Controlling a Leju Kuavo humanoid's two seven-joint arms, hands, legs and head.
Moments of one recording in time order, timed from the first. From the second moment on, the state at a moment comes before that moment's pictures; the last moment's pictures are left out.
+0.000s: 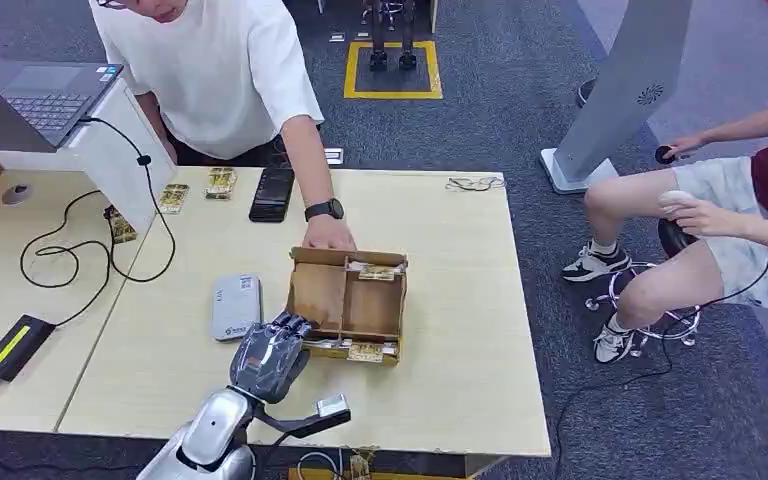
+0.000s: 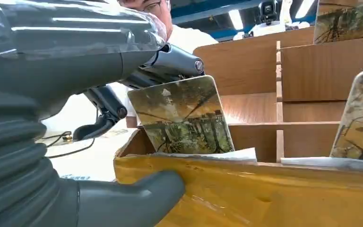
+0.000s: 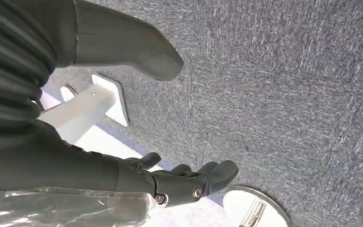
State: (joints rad) left arm -0.19 0.02 -0.50 -1.13 -1.38 0.48 0.12; right arm 0.01 0.05 -1.18 -0.39 1.57 -0.48 -0.21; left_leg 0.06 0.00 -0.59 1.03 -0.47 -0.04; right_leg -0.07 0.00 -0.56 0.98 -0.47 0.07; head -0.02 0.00
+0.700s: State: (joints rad) left arm -0.19 0.02 -0.48 -1.13 -1.39 0.53 0.12; right arm 0.01 0.05 -1.18 -0.39 1.57 -0.49 -0.22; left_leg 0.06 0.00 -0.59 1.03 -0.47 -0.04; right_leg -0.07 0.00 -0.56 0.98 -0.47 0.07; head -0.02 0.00
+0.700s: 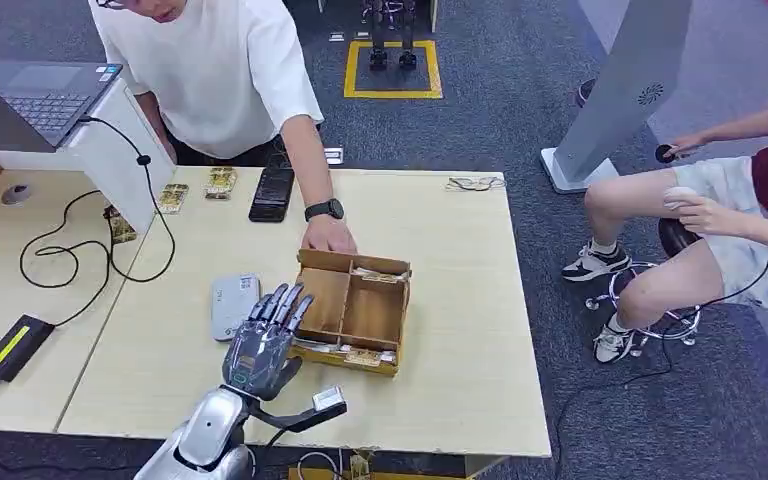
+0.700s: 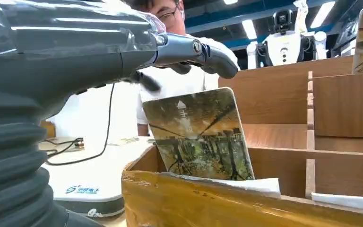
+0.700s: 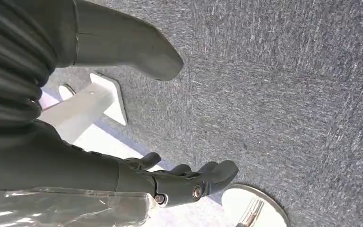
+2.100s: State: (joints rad) left arm -0.14 0.06 -0.46 -1.21 -1.37 0.55 0.04; right arm 0.01 0.05 -1.19 -0.40 1.57 -0.49 -0.24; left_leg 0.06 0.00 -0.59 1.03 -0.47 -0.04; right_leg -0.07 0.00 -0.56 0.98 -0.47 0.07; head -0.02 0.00
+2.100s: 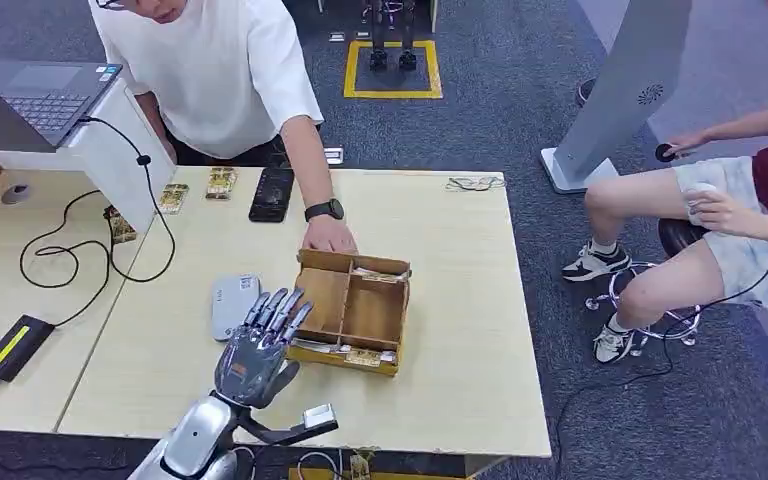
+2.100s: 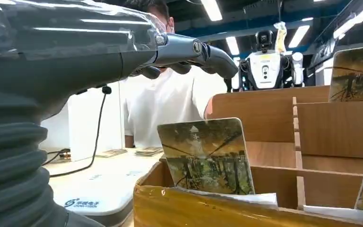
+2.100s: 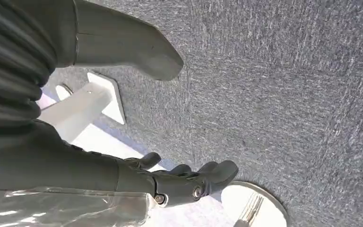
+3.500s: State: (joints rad) left arm -0.13 0.08 -0.46 -1.24 -1.30 0.51 -0.01; right arm 0.01 0.06 -1.19 -0.43 1.57 -0.48 -0.24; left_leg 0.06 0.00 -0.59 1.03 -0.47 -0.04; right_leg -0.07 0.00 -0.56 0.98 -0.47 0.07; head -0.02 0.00
